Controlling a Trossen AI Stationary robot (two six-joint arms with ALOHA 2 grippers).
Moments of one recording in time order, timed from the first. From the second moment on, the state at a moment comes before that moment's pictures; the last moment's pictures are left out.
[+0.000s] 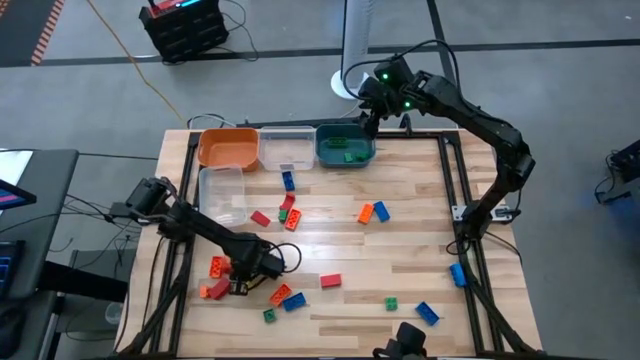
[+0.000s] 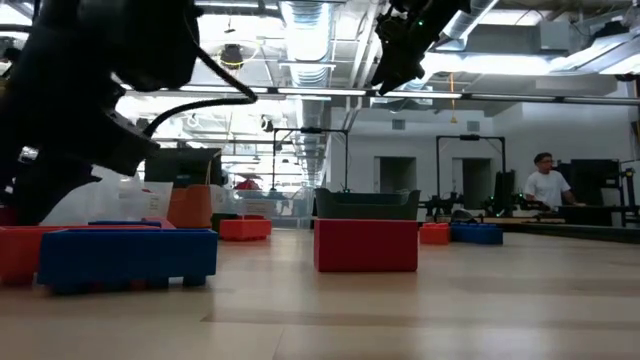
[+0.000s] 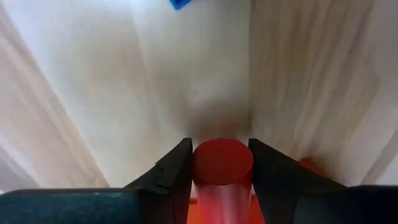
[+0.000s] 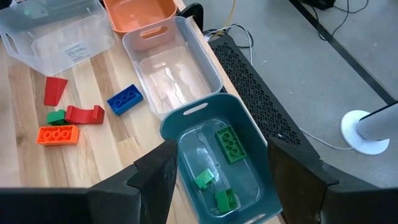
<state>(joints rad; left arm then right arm) -0.39 1.75 1.03 -1.03 0.12 -0.30 -0.65 1.64 1.76 -0.89 -0.13 -0.18</state>
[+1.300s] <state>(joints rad) 0.96 1.39 1.09 -0.75 -0.24 -0.19 -0.50 1.64 1.76 -0.80 -0.14 -0.09</state>
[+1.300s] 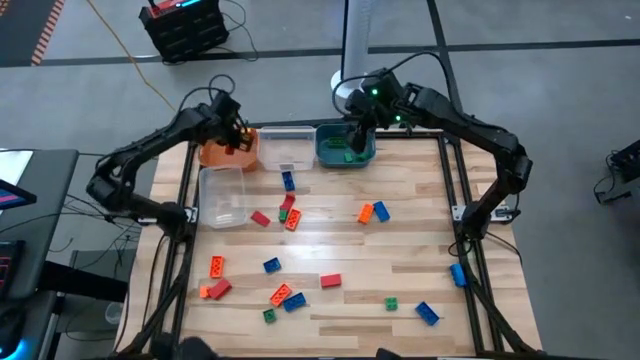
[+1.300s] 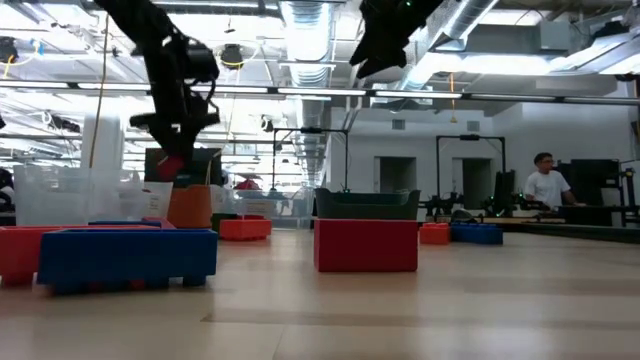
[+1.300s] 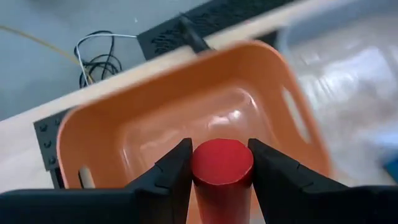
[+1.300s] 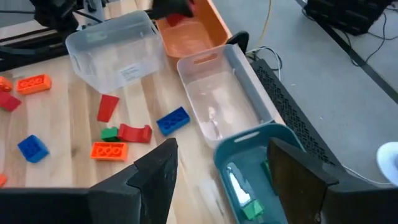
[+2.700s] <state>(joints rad) 0.20 1.41 1.09 -0.95 0.03 0.16 -0.59 1.64 1.76 -0.81 -0.13 -0.13</state>
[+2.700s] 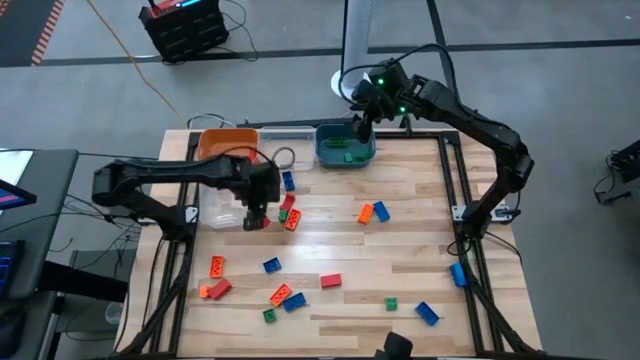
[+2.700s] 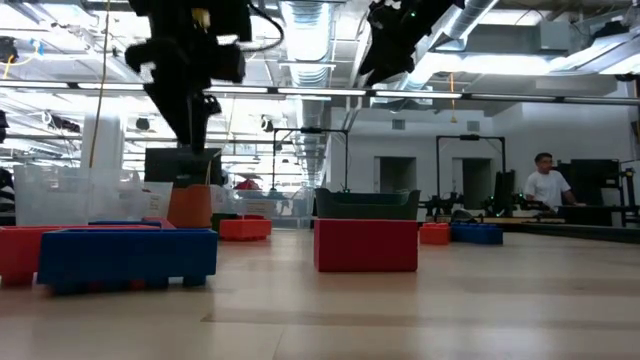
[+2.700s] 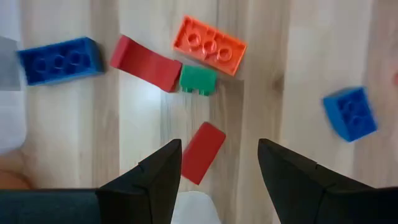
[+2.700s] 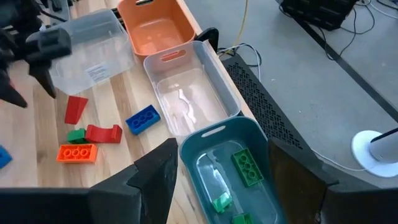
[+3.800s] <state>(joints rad) 0.15 1.69 1.03 -1.02 -0.10 0.56 -0.54 1.64 1.76 -0.83 -0.13 -0.11</state>
